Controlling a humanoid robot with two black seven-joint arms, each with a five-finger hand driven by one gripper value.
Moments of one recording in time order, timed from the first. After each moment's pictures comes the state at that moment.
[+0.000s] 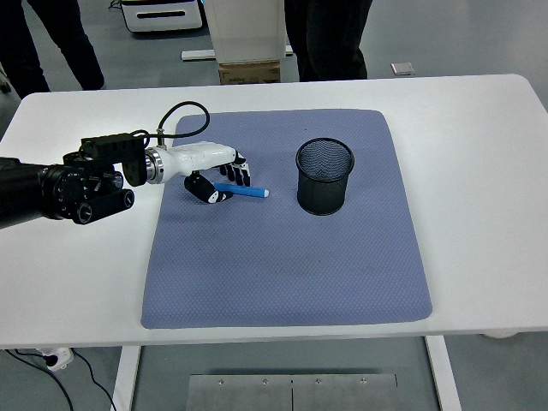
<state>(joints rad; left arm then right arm) -1.34 0.24 0.68 -0.74 0.71 0.18 -0.50 0.03 0.00 0.46 0.18 -0.04 0.05 0.01</state>
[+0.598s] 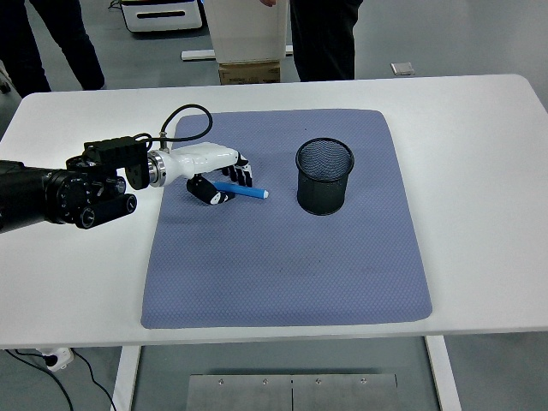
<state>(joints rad) -1.33 0.23 0.68 -0.74 0.73 0.23 -0.50 0.03 0.00 0.46 0.18 -0.04 0.05 0.01</state>
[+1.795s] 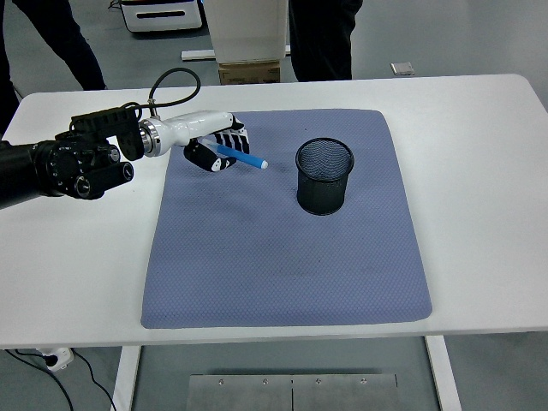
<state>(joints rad) -1.41 0.25 0.64 -0.72 0.55 0.15 -0.50 0.03 0.00 0.46 0.18 -0.04 0.05 0.01</state>
